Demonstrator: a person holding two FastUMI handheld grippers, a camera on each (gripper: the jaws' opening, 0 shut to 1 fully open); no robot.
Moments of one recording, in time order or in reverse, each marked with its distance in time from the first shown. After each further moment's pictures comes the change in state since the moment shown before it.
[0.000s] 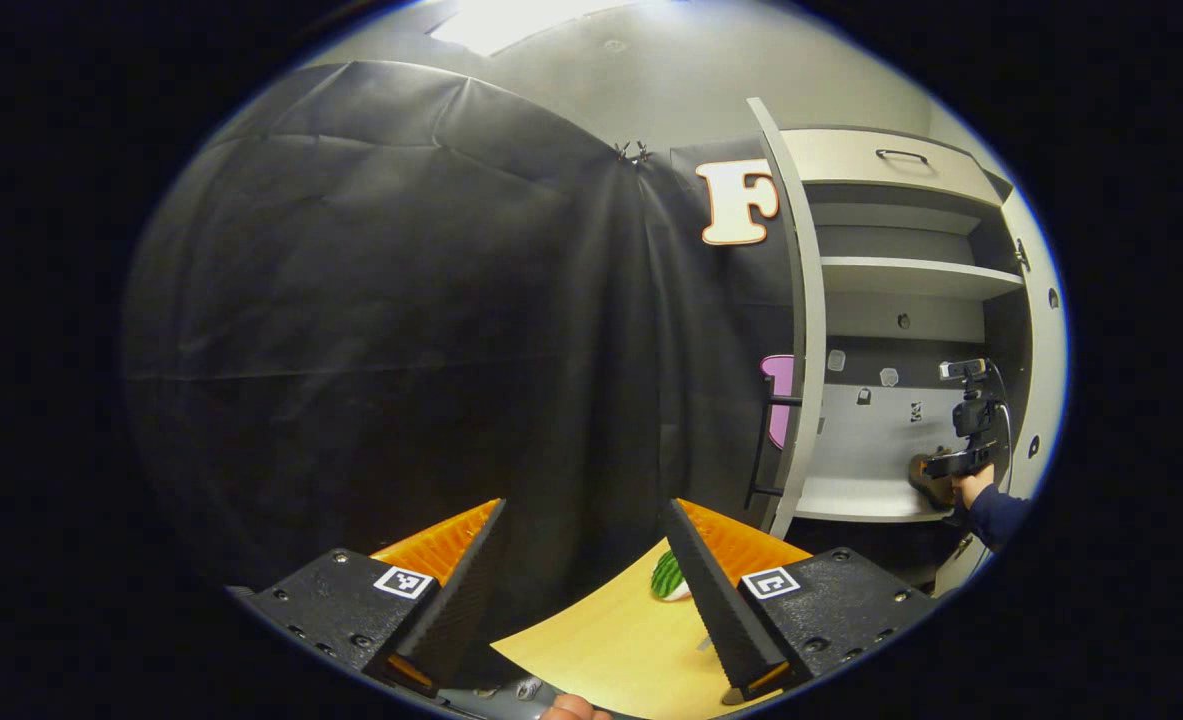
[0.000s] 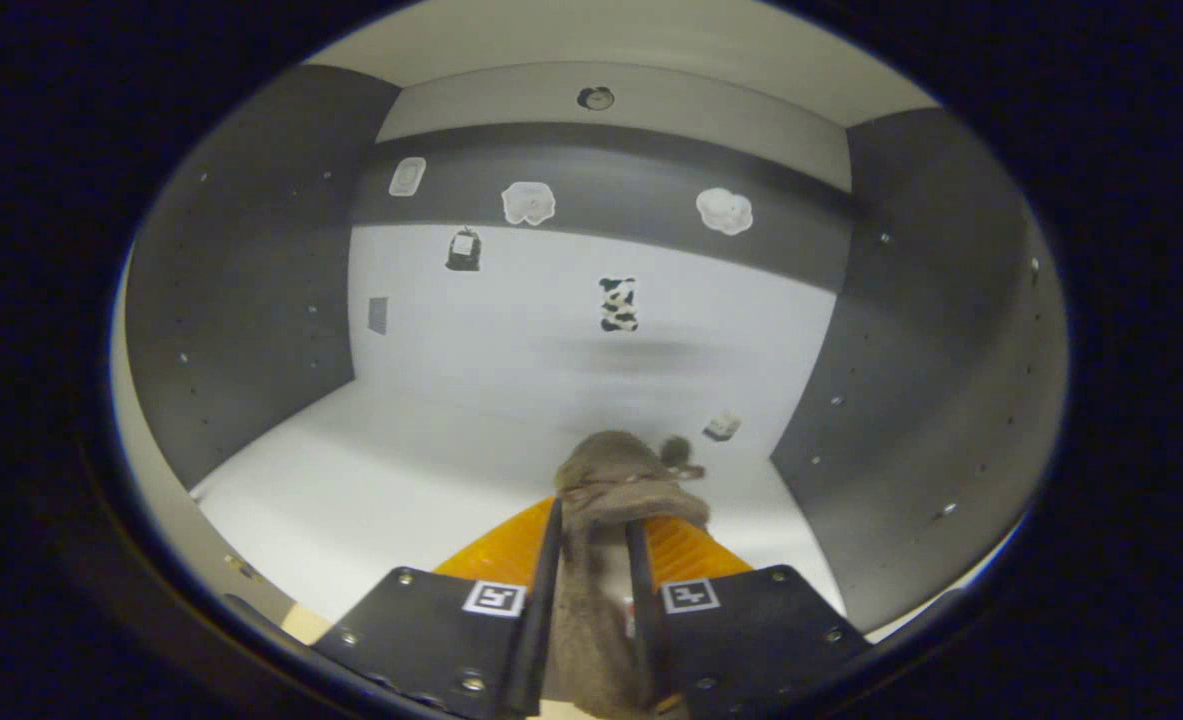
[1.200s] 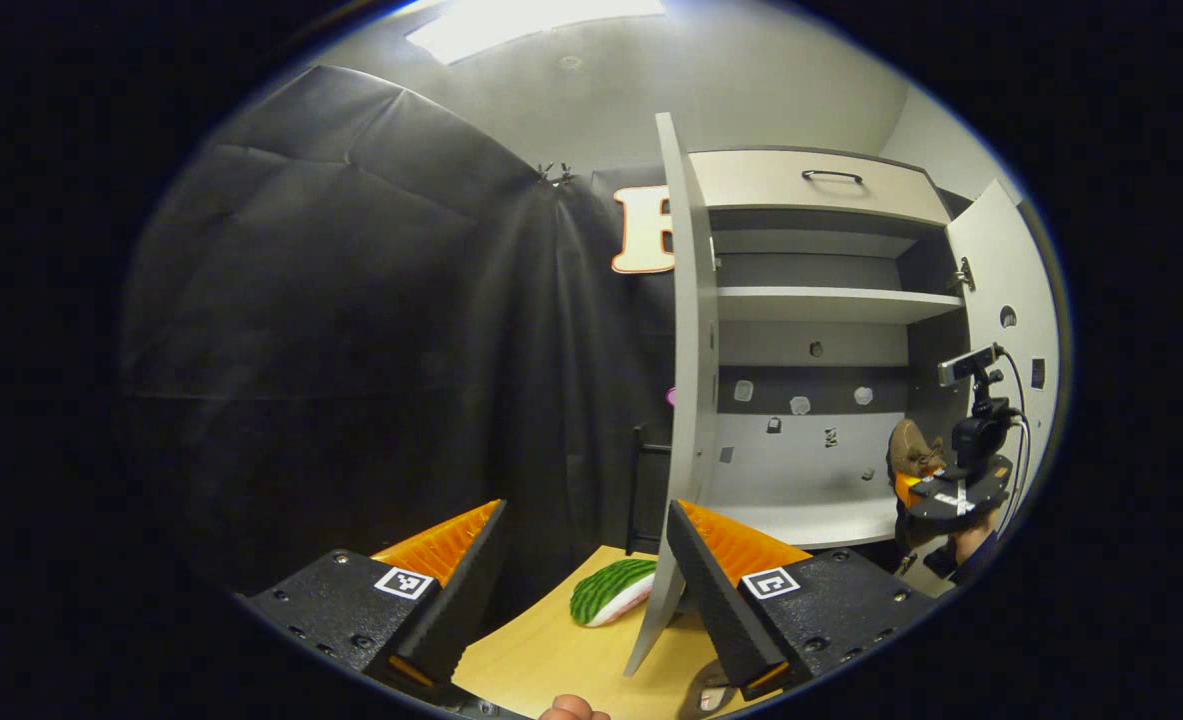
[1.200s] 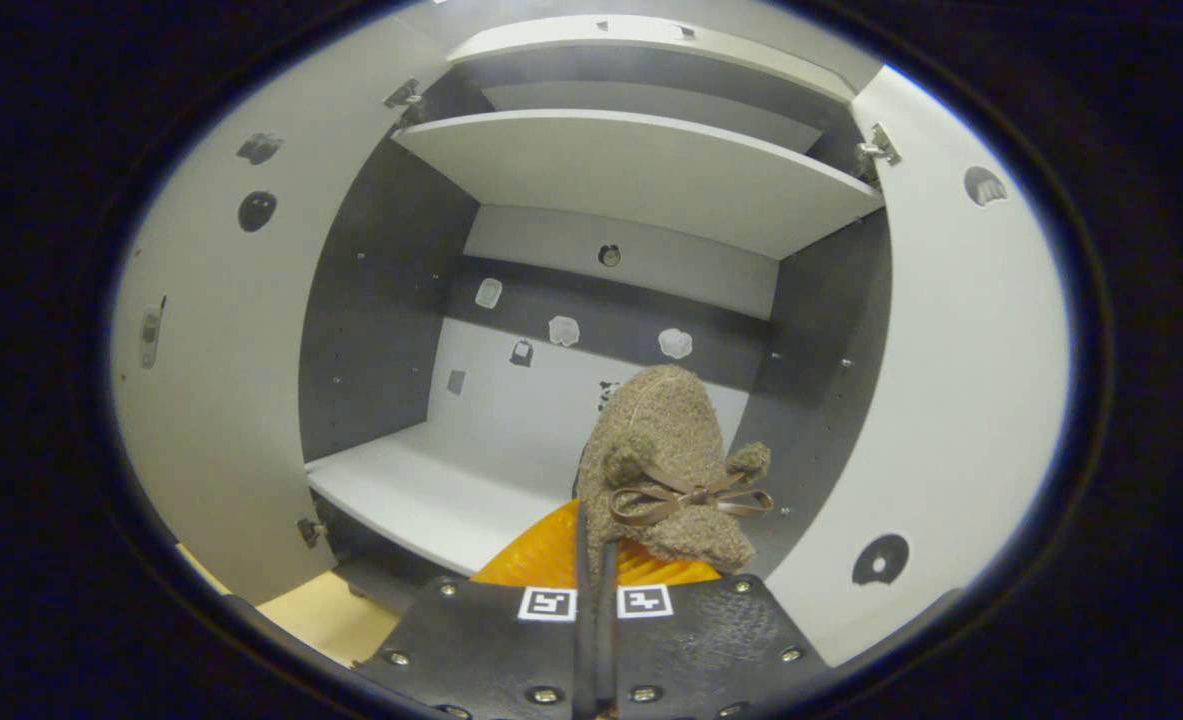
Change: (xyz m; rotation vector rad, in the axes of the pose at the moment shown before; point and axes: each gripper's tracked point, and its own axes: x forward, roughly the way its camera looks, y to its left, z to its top) left arm 0.012 -0.076 0.027 -0.011 -0.086 -0.212; right arm -0.164 -0.016 0.044 -0.119 -0.311 0.003
